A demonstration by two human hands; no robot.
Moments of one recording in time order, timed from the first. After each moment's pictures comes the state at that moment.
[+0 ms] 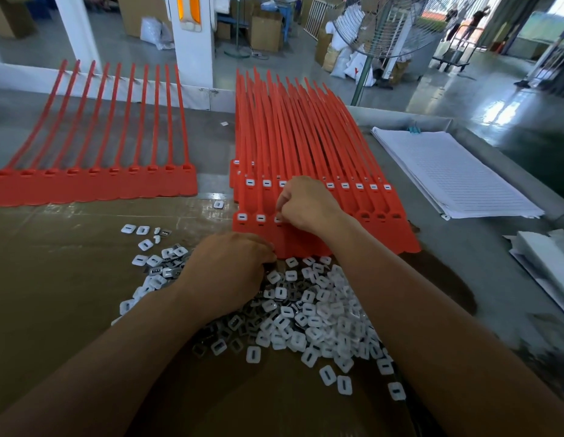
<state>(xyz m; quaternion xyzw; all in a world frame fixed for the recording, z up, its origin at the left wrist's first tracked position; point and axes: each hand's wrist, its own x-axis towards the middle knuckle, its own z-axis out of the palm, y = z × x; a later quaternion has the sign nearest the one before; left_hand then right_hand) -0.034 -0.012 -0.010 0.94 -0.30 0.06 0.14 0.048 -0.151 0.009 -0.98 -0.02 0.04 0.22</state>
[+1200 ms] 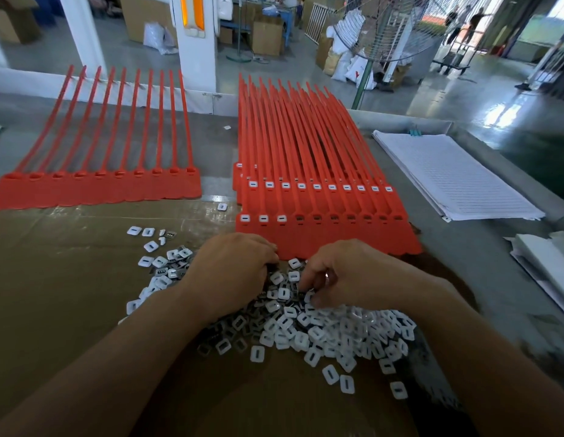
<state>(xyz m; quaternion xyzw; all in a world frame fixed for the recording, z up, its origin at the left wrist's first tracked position) -0.030 -0.015 -0.008 0.95 -0.29 0.06 0.13 -0.050 -0.194 0.032 -0.94 -0.20 0.19 0.18</state>
